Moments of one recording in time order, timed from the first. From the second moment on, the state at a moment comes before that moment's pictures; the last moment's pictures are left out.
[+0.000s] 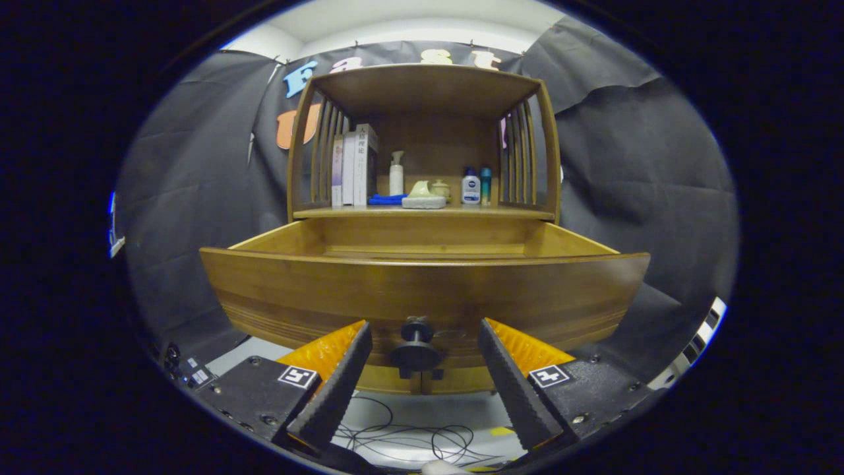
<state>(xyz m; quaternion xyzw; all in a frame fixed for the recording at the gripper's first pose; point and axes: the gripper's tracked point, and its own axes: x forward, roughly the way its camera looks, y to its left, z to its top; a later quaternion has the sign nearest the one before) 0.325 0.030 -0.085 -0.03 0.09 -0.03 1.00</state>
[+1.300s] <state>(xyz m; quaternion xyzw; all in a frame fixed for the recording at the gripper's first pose) 0.406 0.032 -0.086 -0.01 0.10 -0.02 0.99</state>
